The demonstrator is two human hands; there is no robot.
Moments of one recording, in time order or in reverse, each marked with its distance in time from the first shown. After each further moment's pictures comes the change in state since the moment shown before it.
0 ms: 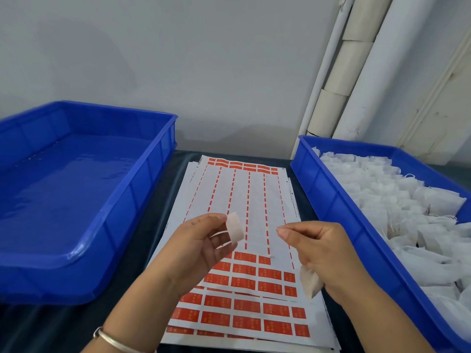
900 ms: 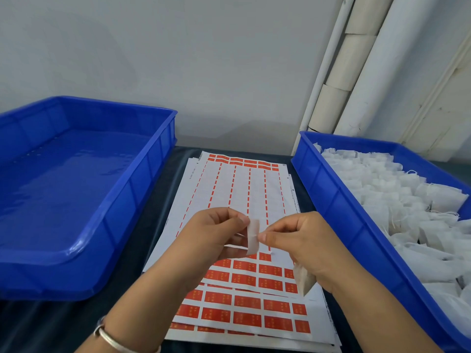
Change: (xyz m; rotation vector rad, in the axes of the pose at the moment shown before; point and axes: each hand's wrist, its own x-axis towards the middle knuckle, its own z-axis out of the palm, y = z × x) left_hand -0.012 0.006 0.024 0.488 -0.002 0.126; right_hand 0.009 -0.014 0.020 -0.347 -0.023 0.076
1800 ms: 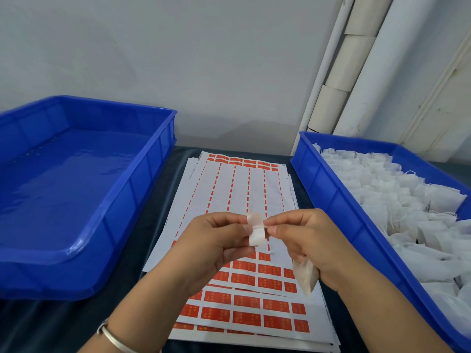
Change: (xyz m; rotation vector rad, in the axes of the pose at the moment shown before) left_hand -0.008 0.000 -0.002 -0.275 -0.072 -0.095; right_hand -0.003 -0.003 -0.008 0.168 -0.045 -0.055
